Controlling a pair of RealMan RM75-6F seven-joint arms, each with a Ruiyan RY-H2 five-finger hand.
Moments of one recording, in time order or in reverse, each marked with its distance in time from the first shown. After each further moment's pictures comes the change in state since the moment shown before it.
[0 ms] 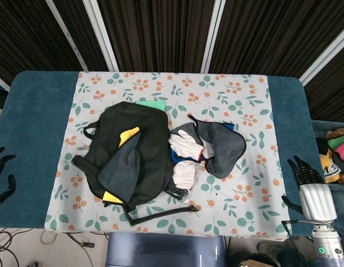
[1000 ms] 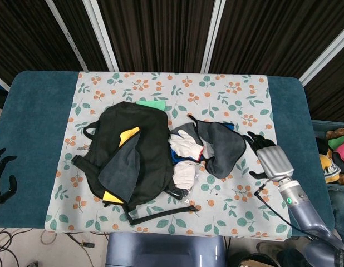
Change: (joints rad) left arm -0.002 0.000 -0.003 -0.014 -0.033 -0.026 -0.017; right arm 0.399 0.050 0.154 -0.070 0.249 -0.576 -0.072
